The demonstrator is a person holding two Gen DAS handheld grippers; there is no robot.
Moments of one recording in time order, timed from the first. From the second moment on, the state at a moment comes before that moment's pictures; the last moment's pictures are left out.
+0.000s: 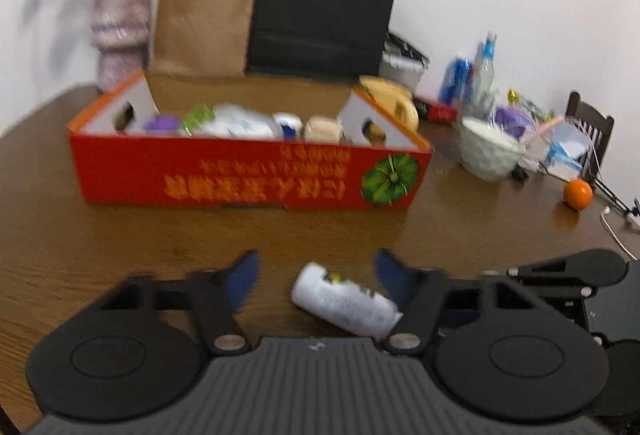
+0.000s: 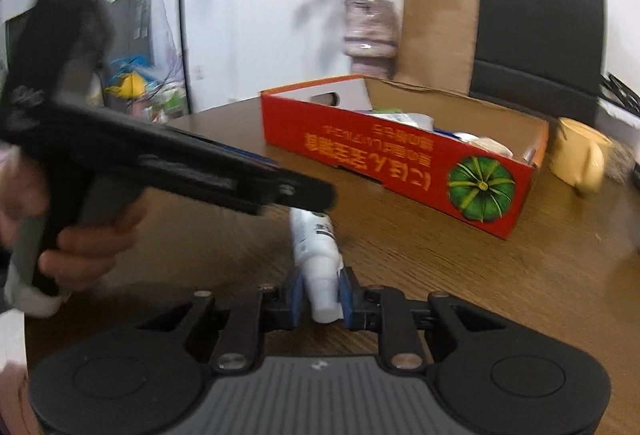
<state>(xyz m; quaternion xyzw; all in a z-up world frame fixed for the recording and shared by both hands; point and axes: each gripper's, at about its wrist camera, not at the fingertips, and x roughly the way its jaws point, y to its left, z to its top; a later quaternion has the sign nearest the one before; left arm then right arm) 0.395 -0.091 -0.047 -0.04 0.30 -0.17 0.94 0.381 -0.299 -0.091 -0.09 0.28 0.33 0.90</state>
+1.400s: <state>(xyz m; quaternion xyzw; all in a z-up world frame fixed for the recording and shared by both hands) 0.356 -0.075 -0.050 -0.10 0.28 -0.13 0.95 0.390 -0.331 -0.090 0.18 0.29 0.18 0.92</state>
